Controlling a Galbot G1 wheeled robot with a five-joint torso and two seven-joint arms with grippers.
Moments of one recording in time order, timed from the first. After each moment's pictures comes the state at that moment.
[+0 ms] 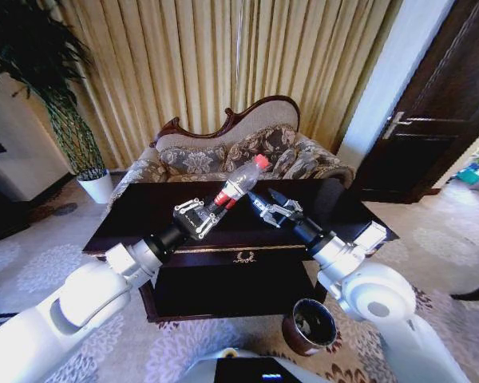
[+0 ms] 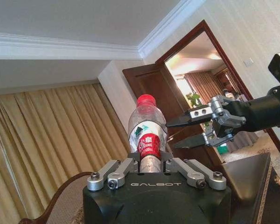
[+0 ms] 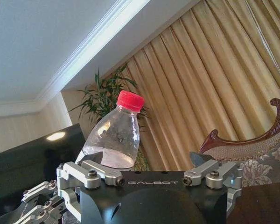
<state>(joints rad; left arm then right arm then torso) 1.12 -0.55 -0.31 -2.48 -0.54 0.10 0.04 -1.24 0.96 0.47 2.50 1.19 -0.35 0.11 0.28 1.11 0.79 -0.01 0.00</state>
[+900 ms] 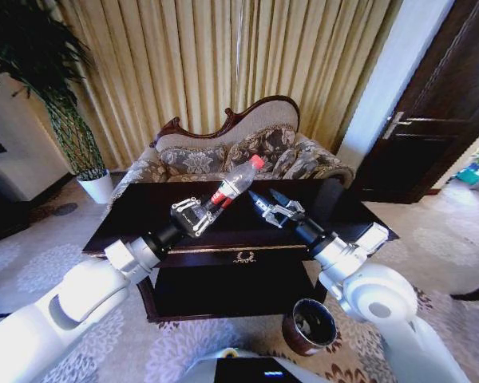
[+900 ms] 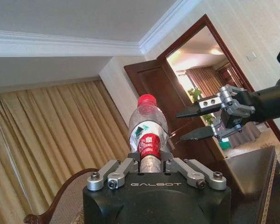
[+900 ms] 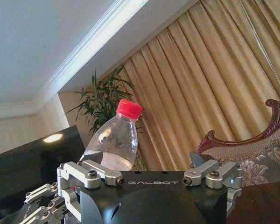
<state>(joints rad) 1.12 -0.55 -0.33 -2.45 -0.54 0.09 0.05 -1.26 0.97 0.49 2.50 1.19 -0.35 0.11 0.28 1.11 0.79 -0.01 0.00</state>
